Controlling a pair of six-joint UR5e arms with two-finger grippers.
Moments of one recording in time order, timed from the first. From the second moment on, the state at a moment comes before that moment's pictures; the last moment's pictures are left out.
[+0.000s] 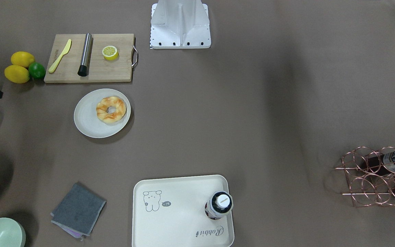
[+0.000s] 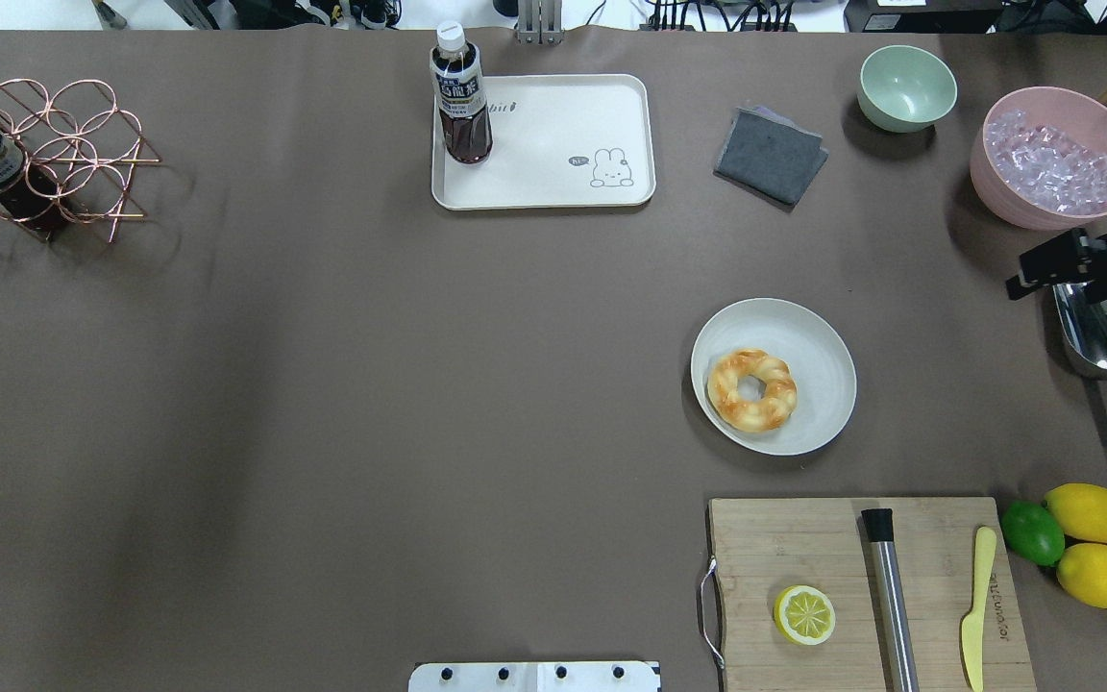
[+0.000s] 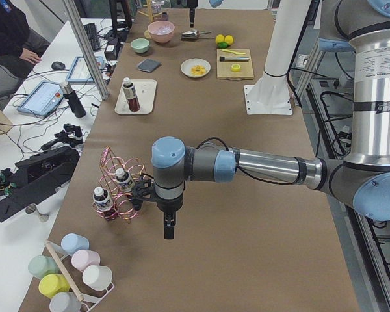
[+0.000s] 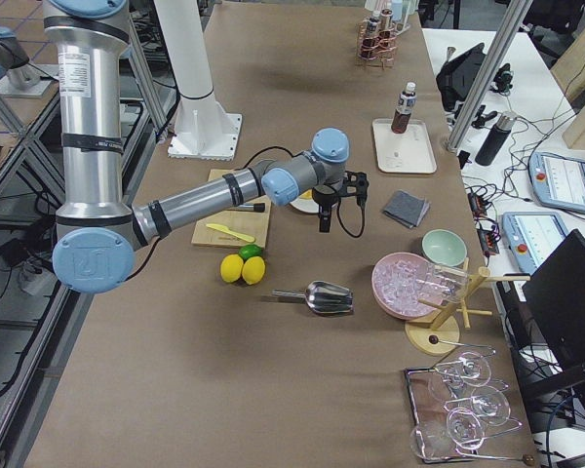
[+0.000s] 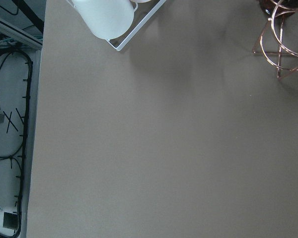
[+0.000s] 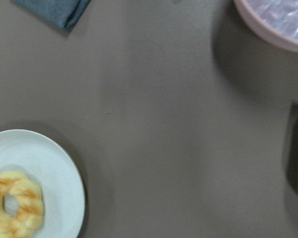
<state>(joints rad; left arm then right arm) -1.62 -1.50 -1.77 -1.48 -2.14 -0.06 1.14 -1.58 1.94 -1.39 2.35 0.67</state>
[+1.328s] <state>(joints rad) -1.62 -1.50 -1.76 -1.48 -2.13 -0.06 0.76 -1.45 1.77 -1.12 2.12 1.16</state>
